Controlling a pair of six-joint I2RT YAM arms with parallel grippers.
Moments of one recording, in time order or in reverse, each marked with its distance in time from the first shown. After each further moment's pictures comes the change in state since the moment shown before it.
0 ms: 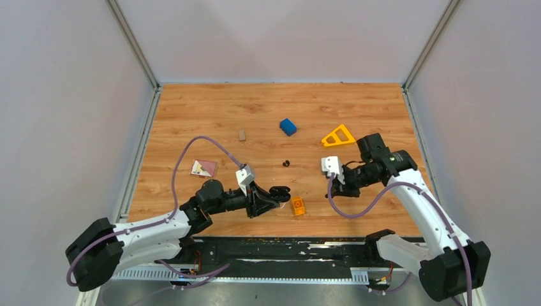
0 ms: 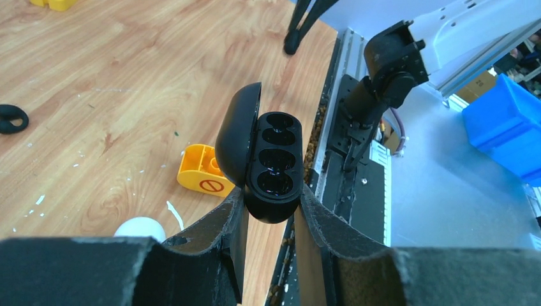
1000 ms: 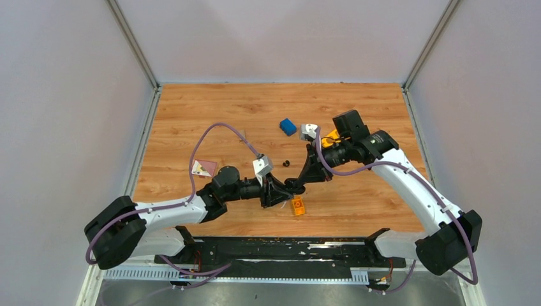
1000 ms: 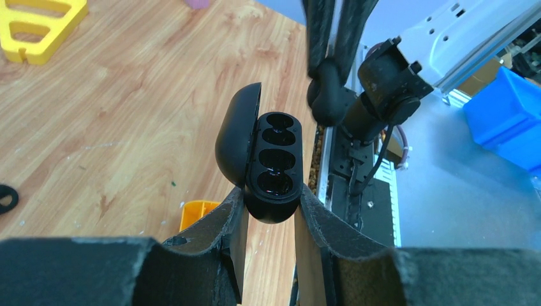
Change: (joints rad) left arm -0.006 0.282 0.184 0.076 0.067 0.065; right arm 0.203 0.170 0.280 0.251 -0.327 0.682
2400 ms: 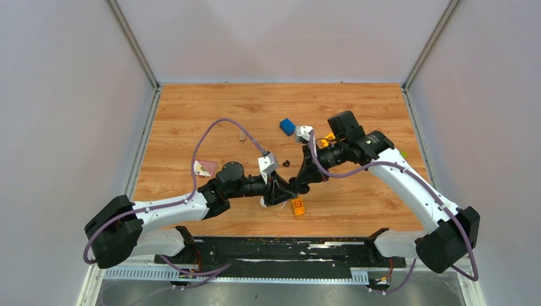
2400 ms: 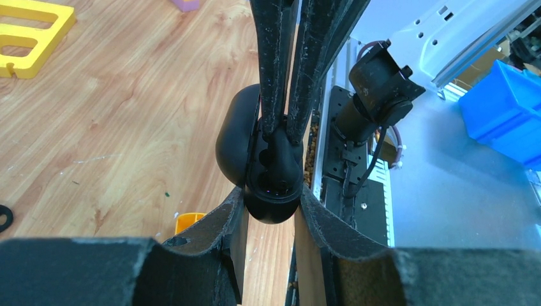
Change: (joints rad) left arm -0.027 0.001 0.098 -0.109 0.008 0.026; right arm 0.045 0.017 0.000 0.028 0.060 0.011
